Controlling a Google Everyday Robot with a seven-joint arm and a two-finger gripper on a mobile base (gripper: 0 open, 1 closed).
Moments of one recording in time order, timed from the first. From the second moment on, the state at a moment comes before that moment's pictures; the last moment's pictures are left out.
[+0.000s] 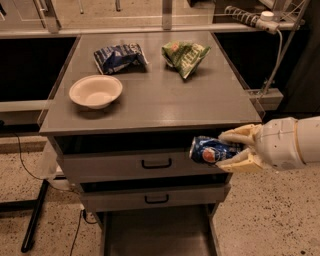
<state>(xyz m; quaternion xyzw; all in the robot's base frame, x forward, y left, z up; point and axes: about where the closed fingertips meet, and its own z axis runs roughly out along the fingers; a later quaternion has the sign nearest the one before) 0.447 -0.166 0.839 -0.60 0.68 0.11 0.41</state>
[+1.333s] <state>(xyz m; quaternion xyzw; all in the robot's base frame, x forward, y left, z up) 0.407 -0.131 0.631 -0.55 0.73 0.16 0.38</state>
